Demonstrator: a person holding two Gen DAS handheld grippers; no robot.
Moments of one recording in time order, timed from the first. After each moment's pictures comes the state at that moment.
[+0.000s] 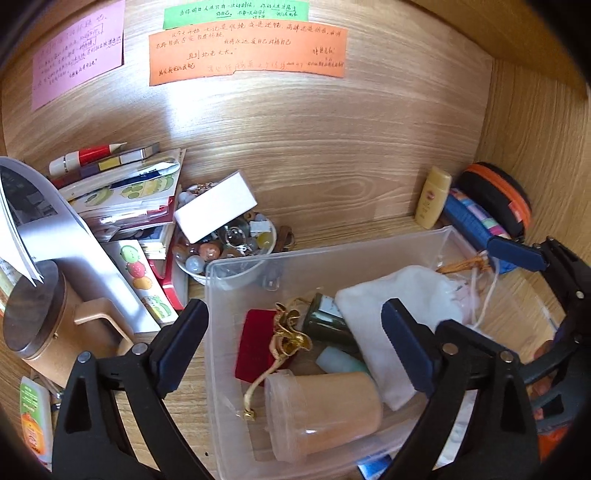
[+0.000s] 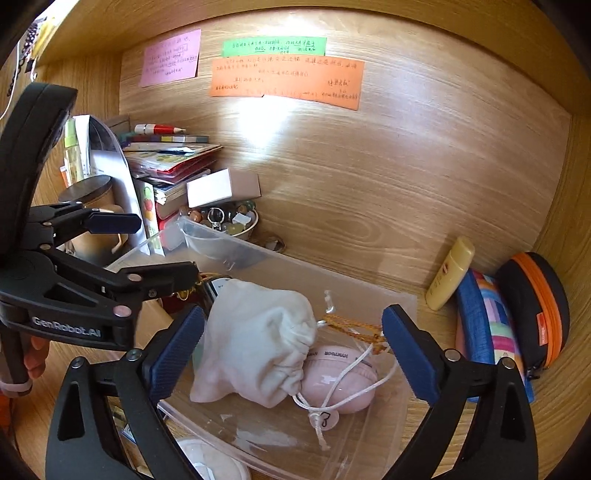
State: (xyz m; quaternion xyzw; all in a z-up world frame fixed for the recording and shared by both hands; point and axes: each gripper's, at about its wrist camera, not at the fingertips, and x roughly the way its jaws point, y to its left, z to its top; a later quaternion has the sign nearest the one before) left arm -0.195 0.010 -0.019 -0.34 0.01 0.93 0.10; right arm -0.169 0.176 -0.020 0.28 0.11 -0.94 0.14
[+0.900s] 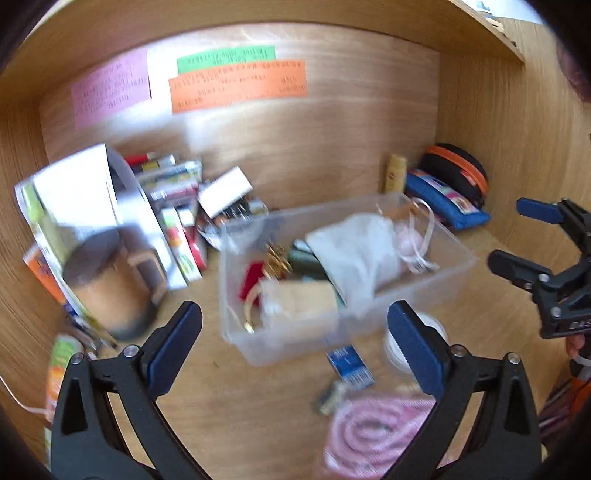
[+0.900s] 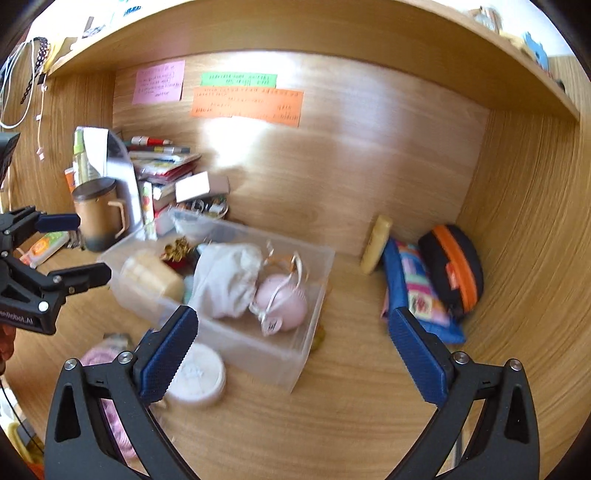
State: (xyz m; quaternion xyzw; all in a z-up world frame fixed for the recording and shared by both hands) left arm -0.083 0.019 -0.009 -0.32 0.05 0.94 0.10; right arm -0.069 0.223 0.009 0.27 0.11 -0.95 0.08
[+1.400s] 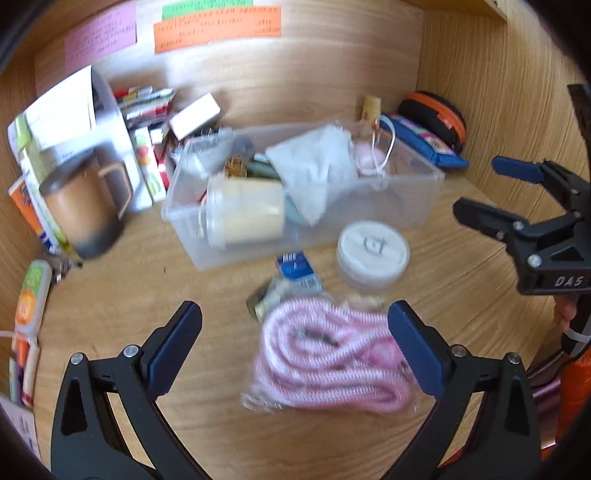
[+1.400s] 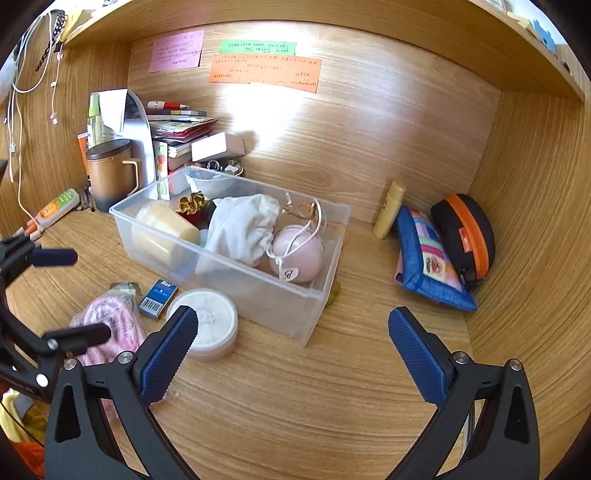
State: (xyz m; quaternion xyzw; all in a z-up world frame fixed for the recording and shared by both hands) left arm -0.037 0.049 -0.058 -0.39 0.04 0.92 0.09; right arm -0.050 0.223 -0.020 0.31 0.13 -0.94 0.09
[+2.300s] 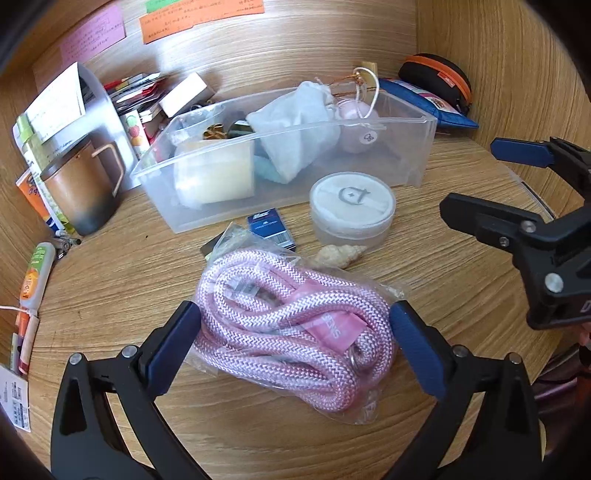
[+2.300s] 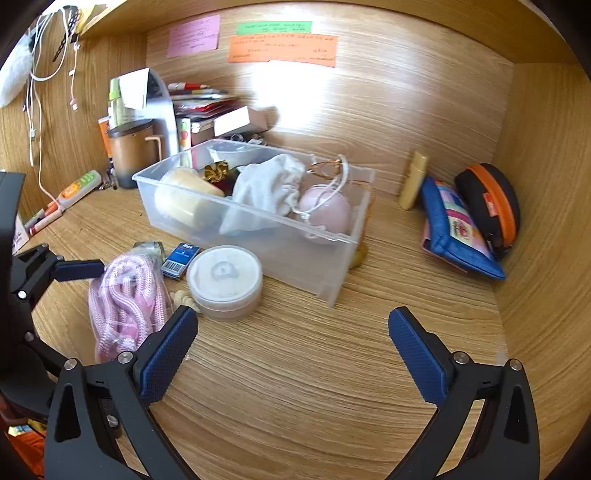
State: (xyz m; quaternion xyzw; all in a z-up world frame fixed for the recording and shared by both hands) left arm -0.026 0.084 -0.085 -0.41 0.07 0.91 0.06; right arm -0.039 0.227 -0.049 0.33 0.11 -0.93 0.14
